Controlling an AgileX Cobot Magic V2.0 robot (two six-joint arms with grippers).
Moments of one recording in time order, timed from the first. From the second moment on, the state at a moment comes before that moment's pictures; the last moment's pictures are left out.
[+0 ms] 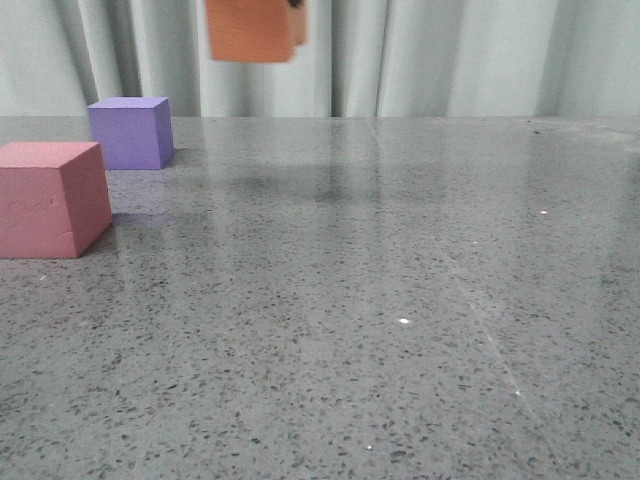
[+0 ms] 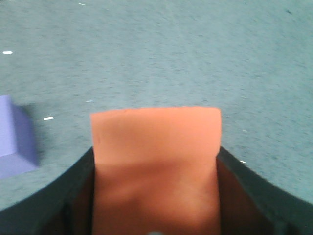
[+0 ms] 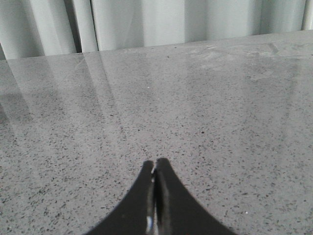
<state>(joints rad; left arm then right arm) -0.65 1.64 -1.55 0.39 0.73 -0.65 0.04 -0.01 0.03 -0.02 0.14 0.16</state>
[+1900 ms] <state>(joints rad) -0.39 1.59 -1.15 0.34 0.49 -0.66 0.04 -0.01 0.03 -0.02 0.14 0.16</state>
